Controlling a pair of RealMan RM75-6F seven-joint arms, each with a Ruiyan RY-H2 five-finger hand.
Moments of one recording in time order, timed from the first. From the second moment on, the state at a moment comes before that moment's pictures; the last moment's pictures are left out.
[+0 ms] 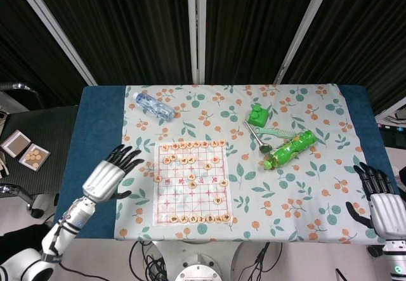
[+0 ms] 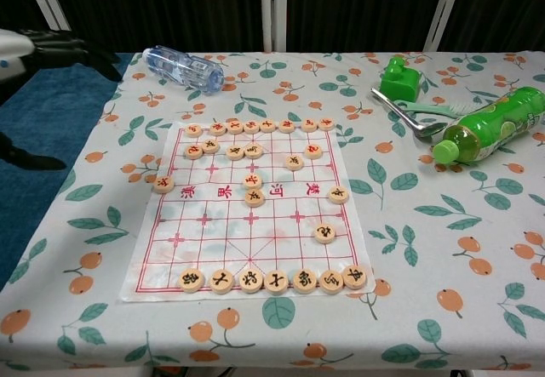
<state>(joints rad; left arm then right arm) -0.47 -1.32 -0.09 -1.60 1.68 1.12 0.12 0.02 -1.11 0.01 -1.55 -1.57 1.51 0.16</state>
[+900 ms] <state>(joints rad) -0.83 -1.73 -0.04 -1.07 1.83 1.02 -0.19 -0.02 -1.12 0.01 -1.49 -1.63 1.64 0.26</state>
